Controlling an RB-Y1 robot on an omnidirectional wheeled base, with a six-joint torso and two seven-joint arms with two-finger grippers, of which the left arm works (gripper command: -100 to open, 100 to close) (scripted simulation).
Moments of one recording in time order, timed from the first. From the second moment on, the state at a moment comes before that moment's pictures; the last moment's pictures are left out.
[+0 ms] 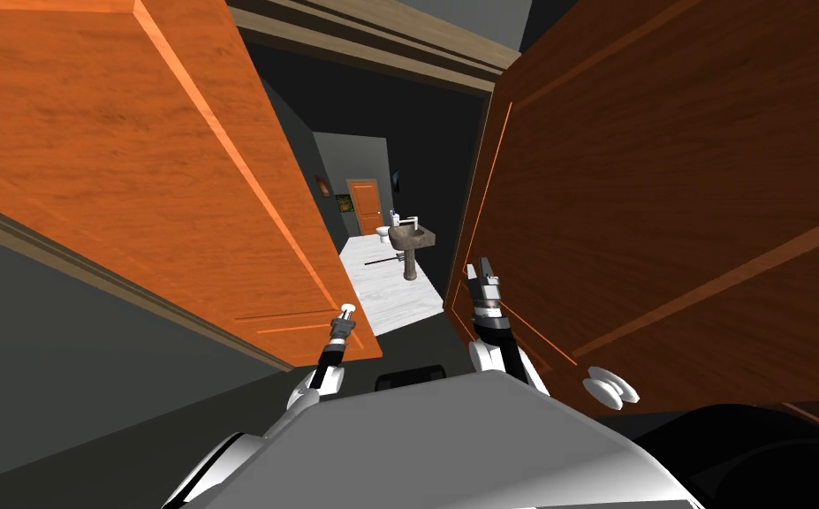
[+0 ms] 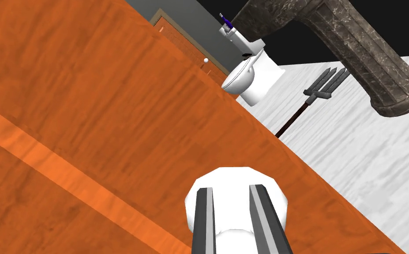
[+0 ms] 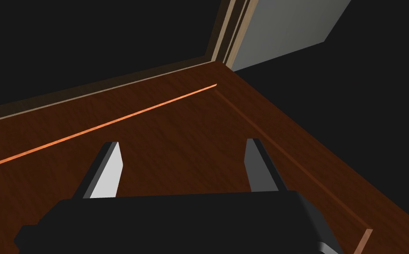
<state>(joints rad) -0.15 0.31 -0.22 -0.57 0.30 -0.92 0.96</state>
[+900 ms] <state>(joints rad) -0.13 0.31 -0.27 -0.60 0.37 -0.90 1.18</state>
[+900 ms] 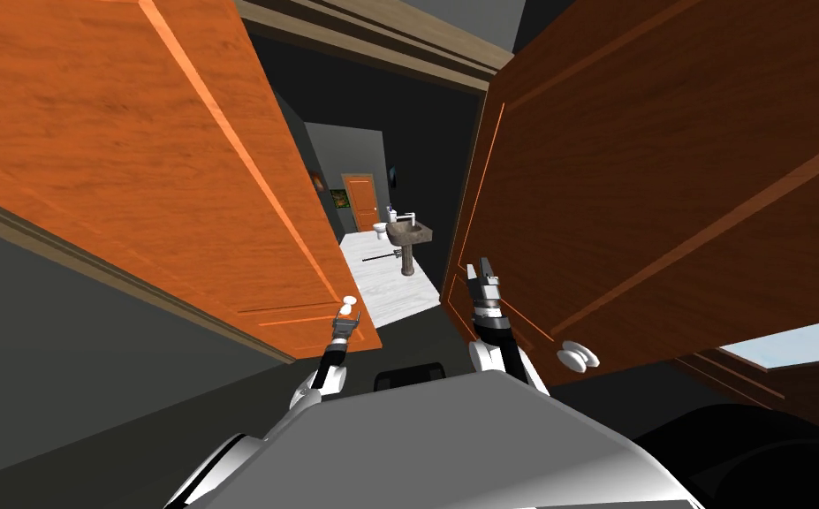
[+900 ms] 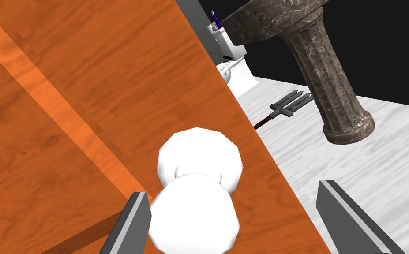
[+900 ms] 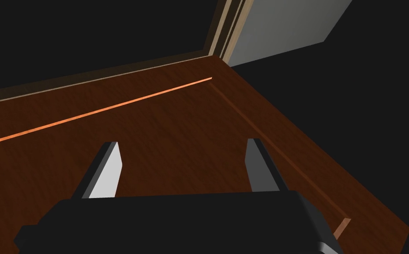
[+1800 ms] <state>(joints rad) -0.11 0.31 -0.32 -0.65 0.45 -0.87 1.41</state>
